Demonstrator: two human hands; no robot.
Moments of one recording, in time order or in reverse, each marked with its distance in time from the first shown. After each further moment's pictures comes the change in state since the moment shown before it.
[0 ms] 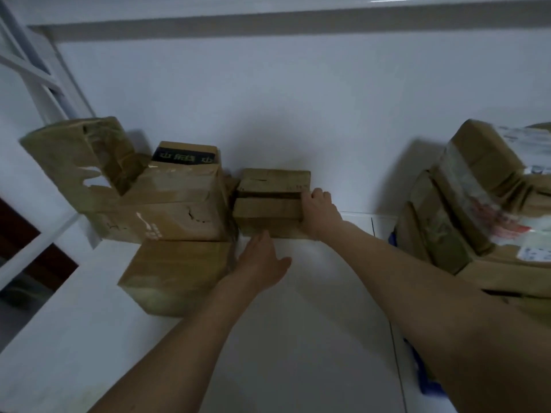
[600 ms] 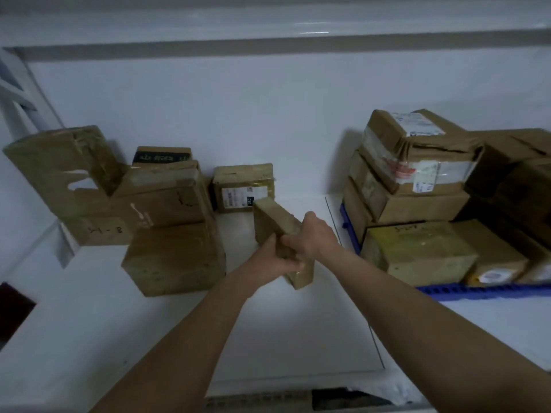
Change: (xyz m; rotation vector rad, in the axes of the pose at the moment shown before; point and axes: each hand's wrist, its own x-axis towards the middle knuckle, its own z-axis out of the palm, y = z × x) left_hand -0.109 0.011 0.005 -0.574 -0.396 0.175; right_hand -0.161 -0.024 -0.004 0.449 0.044 0.401
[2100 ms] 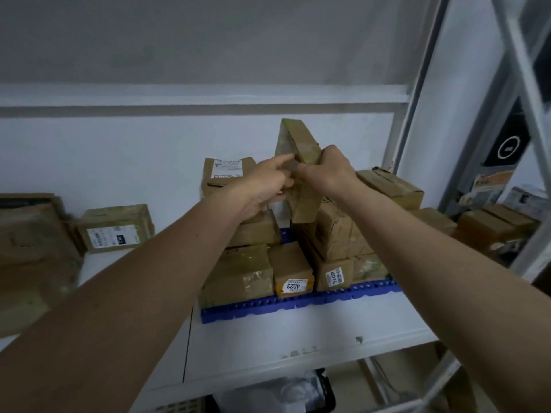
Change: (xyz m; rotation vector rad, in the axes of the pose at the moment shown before) left_hand -0.021 0.315 0.272 -0.046 0.042 0.422; right_hand -0.096 0.202 -0.368 0.253 0.471 -0.102
